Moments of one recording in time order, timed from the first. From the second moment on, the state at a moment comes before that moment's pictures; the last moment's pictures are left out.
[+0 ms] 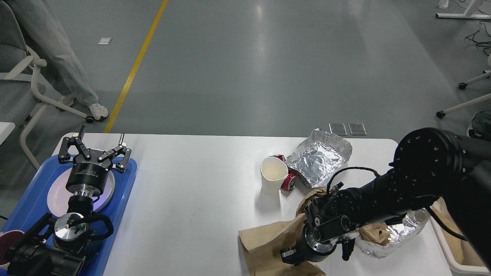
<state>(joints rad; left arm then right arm) -0.35 0.22 -1.22 -0.73 -0.20 -0.56 -0.21 1.40 0.10 -1.06 1.27 -0.21 0.15 -0.13</state>
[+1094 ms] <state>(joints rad) -0.35 0.22 -1.22 -0.73 -0.20 -0.56 -0.21 2.47 -0.34 -1.33 1.72 -0.07 0.70 -0.12</state>
